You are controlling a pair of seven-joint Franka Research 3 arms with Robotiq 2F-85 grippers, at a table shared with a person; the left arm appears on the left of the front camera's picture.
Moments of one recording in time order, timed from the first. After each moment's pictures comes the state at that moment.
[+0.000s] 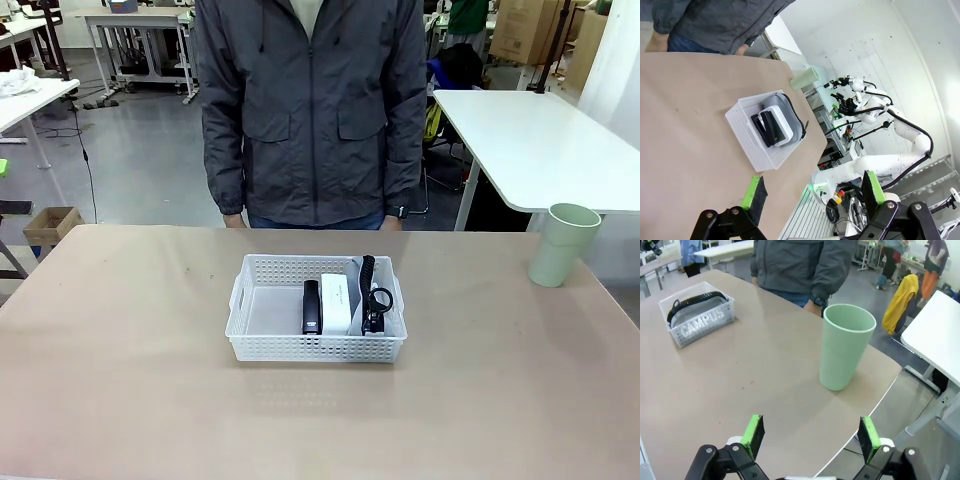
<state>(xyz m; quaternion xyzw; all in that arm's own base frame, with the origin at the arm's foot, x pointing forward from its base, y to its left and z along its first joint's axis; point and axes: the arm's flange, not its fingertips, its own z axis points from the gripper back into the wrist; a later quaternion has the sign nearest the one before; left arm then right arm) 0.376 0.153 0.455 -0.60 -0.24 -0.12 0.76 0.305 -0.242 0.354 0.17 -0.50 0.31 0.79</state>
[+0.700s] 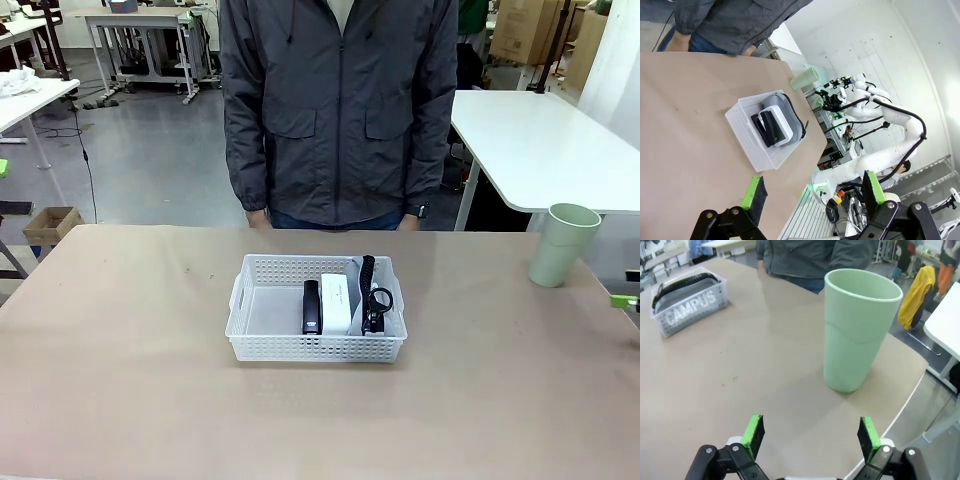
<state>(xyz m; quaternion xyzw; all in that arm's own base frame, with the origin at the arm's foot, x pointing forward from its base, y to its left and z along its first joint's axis) 0.376 0.152 0.455 -0.60 -0.24 -0.12 0.76 0.376 -0.221 0.280 0.20 -0.49 0.32 0.79</state>
